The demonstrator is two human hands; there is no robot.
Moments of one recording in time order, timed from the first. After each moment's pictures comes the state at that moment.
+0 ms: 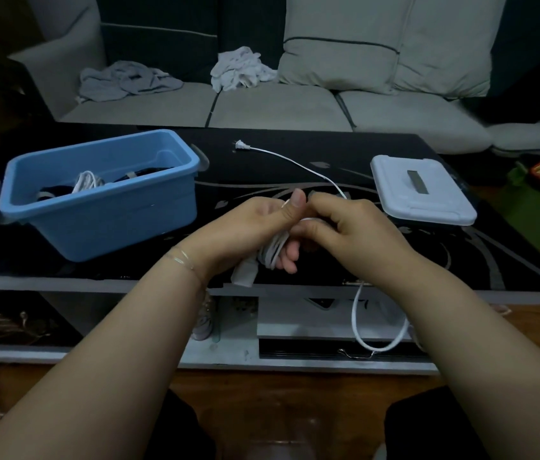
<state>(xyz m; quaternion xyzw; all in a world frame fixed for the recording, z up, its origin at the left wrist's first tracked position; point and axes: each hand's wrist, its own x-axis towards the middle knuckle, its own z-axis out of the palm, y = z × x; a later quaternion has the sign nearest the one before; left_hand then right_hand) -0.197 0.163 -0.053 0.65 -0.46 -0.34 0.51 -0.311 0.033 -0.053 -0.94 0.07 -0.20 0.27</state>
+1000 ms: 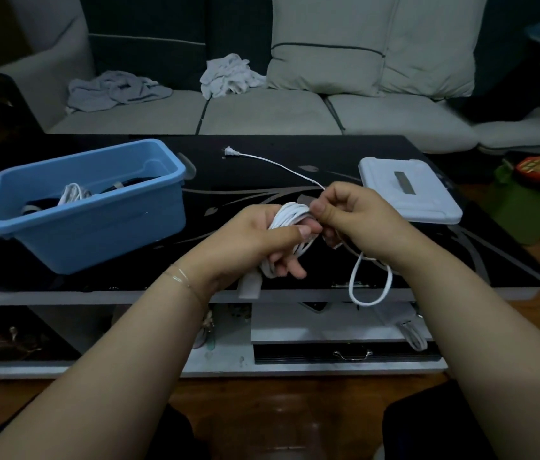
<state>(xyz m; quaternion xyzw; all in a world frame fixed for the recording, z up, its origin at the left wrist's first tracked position) -0.206 0.154 -0.061 0.62 -0.45 -0.35 0.55 -0.309 -0.004 -0.054 -0.81 0.10 -0.18 0.55</state>
